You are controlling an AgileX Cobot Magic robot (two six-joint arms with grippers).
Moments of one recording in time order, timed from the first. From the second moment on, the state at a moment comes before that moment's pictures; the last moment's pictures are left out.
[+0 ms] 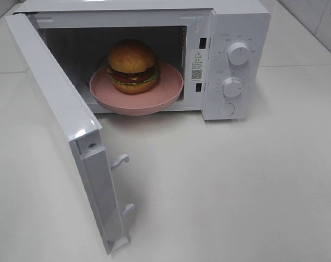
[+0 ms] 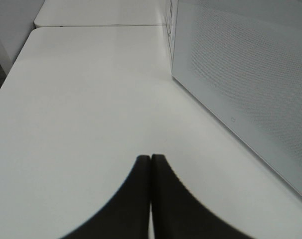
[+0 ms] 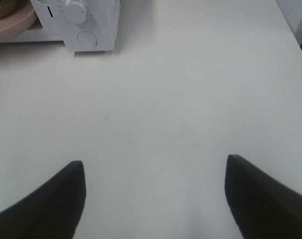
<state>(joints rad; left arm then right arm) 0.04 0.00 -0.50 -0.10 1.05 0.10 0.03 0.10 -0.50 -0.01 1.02 -0.01</state>
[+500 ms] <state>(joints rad) 0.03 0.00 -0.50 -0.10 1.05 0.10 0.03 0.00 -0.50 -0.01 1.01 -0.03</state>
